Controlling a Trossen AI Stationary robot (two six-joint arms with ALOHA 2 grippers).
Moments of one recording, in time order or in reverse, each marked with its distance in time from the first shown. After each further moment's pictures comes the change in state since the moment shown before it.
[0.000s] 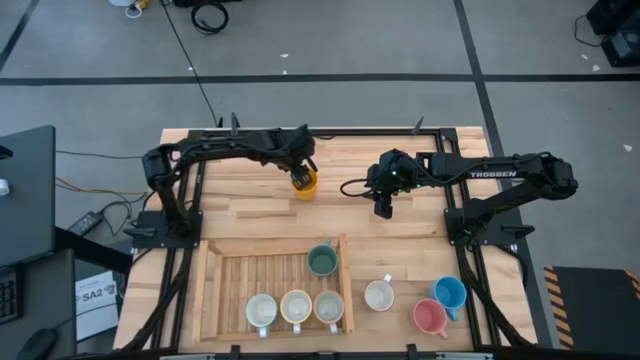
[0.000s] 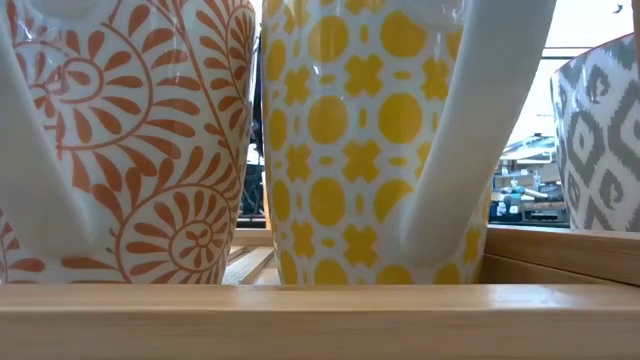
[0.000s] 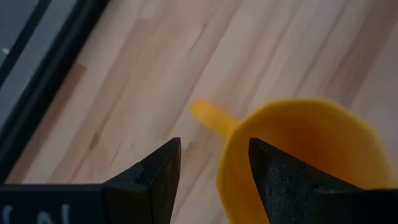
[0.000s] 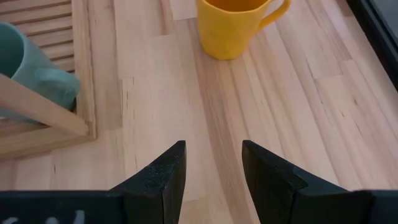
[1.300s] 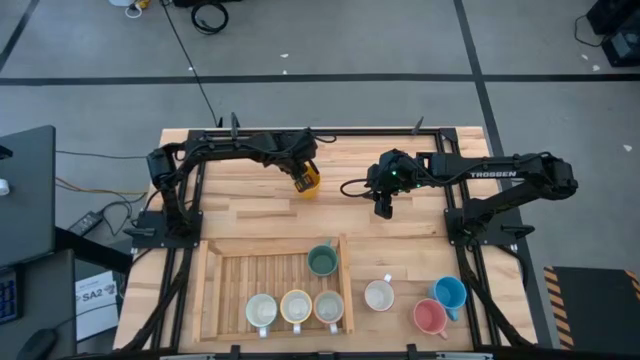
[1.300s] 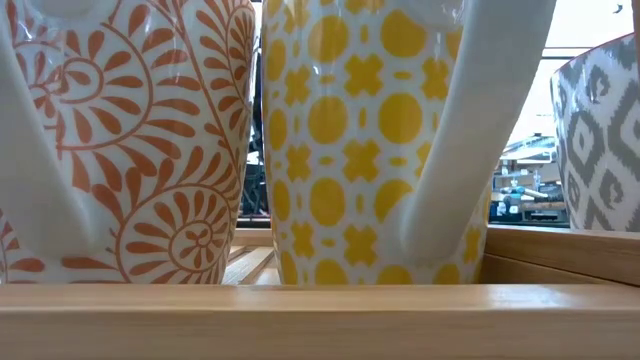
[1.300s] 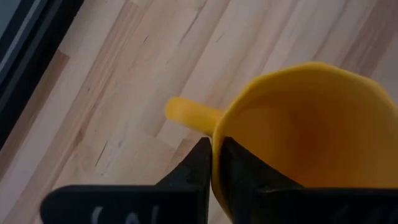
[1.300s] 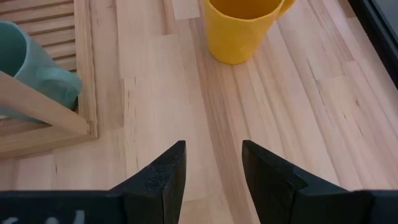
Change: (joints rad) left arm -0.003 0.040 0.001 0.004 0.006 -0.011; right arm 0.000 0.000 0.001 0.000 -0.006 -0.006
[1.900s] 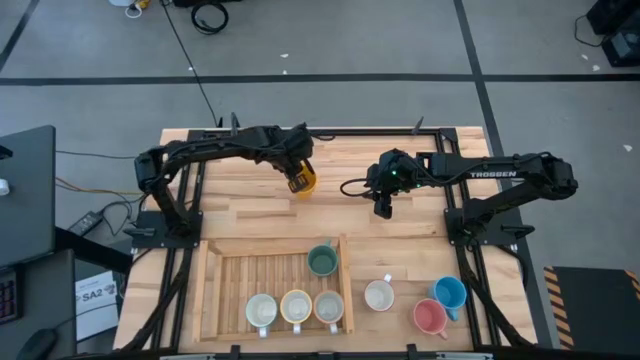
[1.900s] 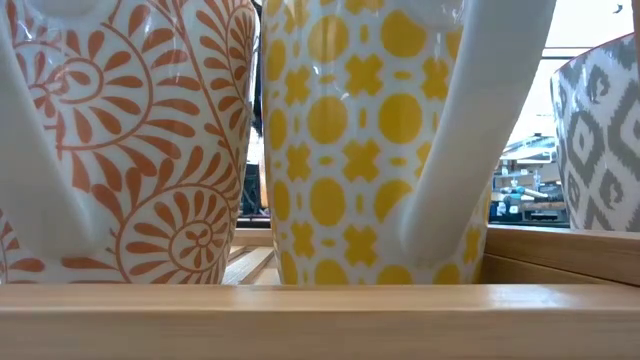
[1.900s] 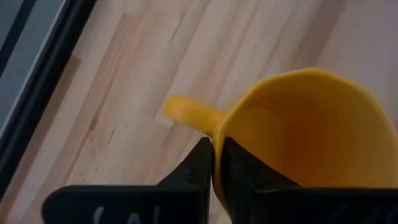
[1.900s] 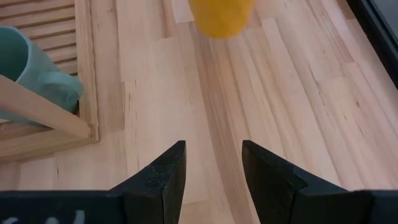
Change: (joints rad) left arm -0.050 -0.107 0.092 -0.200 0.017 0.014; right arm 0.000 0.000 0.000 0.008 -0.001 0.010
